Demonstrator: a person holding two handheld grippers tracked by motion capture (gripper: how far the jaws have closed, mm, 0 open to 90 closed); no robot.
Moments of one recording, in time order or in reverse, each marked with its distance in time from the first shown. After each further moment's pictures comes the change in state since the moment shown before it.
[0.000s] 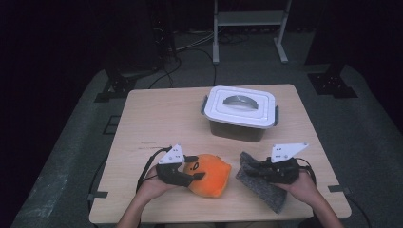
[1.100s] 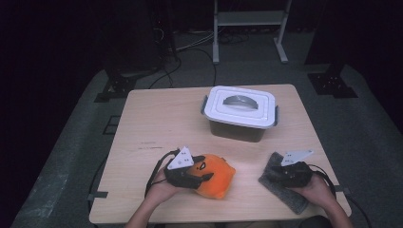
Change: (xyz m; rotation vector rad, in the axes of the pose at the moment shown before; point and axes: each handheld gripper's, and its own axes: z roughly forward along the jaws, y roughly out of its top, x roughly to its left) left arm -0.018 0.011 0.013 -0.024 0.043 0.028; right arm -0.042 -0.086 -0.007 0.259 -0.209 0.126
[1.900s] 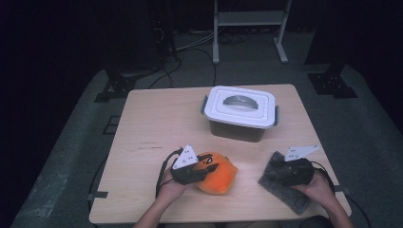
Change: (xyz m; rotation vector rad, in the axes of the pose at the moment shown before) left arm -0.004 -0.001 0.020 -0.112 0.084 -0.052; right arm -0.002 0.012 -0.013 -0.087 0.065 0.038
